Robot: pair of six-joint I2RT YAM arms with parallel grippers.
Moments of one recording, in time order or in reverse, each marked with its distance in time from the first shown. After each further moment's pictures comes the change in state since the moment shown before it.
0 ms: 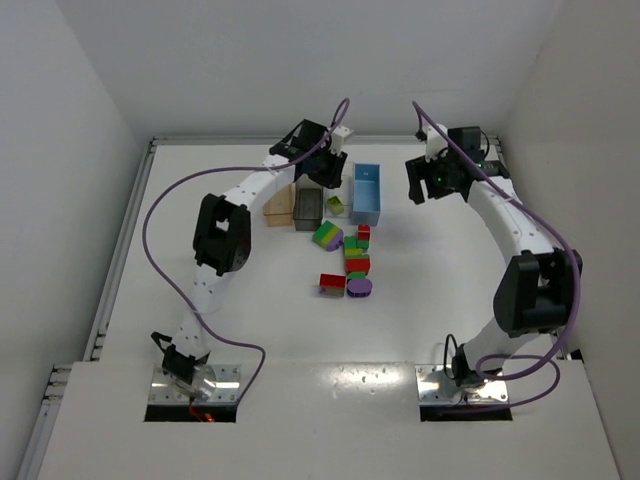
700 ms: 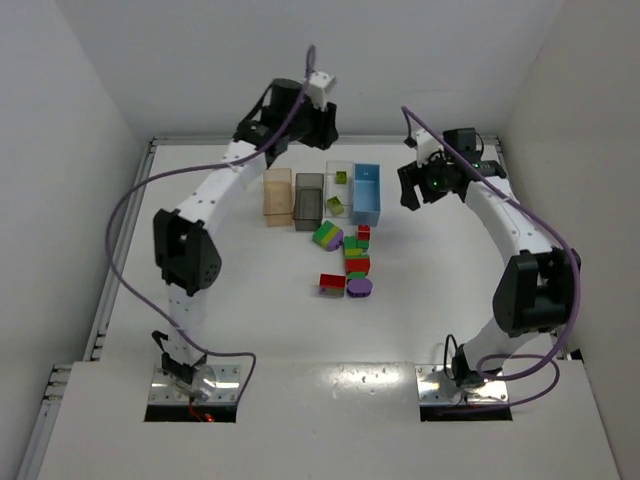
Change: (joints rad) left arm 0.011 -0.273 -0.056 0.095 -0.081 -0.081; right arm 0.012 0.007 0.002 -0.026 -0.103 -0.076
